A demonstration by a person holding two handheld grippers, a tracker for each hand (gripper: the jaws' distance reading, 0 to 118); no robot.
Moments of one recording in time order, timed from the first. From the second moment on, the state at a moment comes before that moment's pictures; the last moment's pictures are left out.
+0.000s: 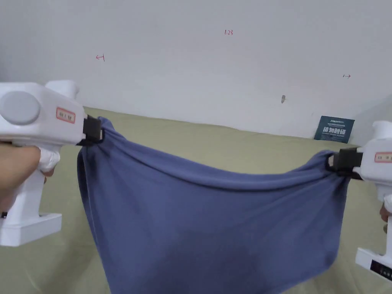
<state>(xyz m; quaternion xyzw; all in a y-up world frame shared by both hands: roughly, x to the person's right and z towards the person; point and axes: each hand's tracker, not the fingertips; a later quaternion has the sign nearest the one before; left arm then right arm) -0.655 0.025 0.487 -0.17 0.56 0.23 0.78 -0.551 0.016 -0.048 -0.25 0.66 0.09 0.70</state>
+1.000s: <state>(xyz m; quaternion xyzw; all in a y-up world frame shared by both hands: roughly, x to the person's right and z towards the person) -0.744 0.087 0.459 -0.11 0.60 0.15 0.78 -0.653 0.069 -0.067 -0.17 0.64 0.03 0.75</state>
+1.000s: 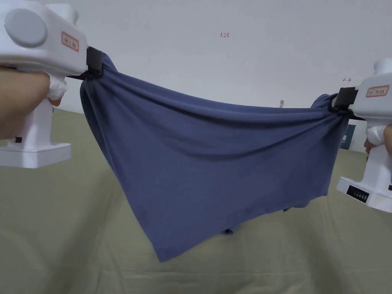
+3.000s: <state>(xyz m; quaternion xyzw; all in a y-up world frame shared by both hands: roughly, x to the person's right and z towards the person) -0.394 -0.150 0.464 -0.12 0.65 0.15 0.73 -0.278 -0.137 0.044 -0.10 0.62 0.08 0.77</state>
